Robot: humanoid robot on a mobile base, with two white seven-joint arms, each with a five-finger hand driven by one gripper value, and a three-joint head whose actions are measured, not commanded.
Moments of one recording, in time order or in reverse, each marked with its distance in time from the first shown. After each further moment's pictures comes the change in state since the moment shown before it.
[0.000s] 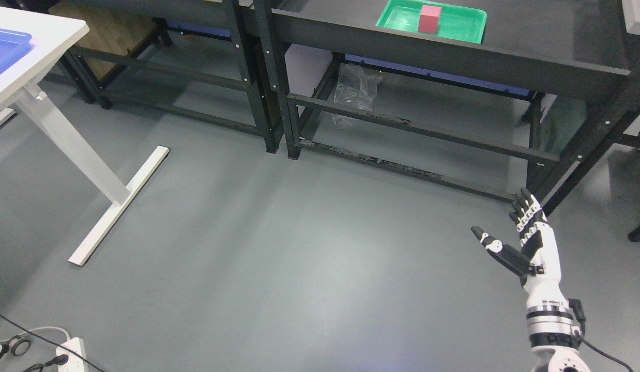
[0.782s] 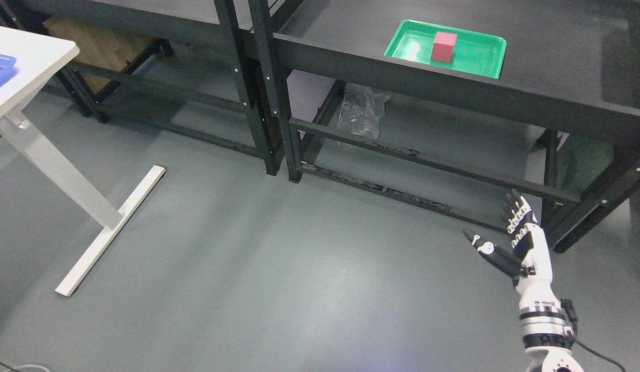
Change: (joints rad) left arm 0.000 0.000 0.000 0.000 0.000 0.000 0.000; right arm 0.005 0.000 0.023 -0.002 0.000 0.000 0.000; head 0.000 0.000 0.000
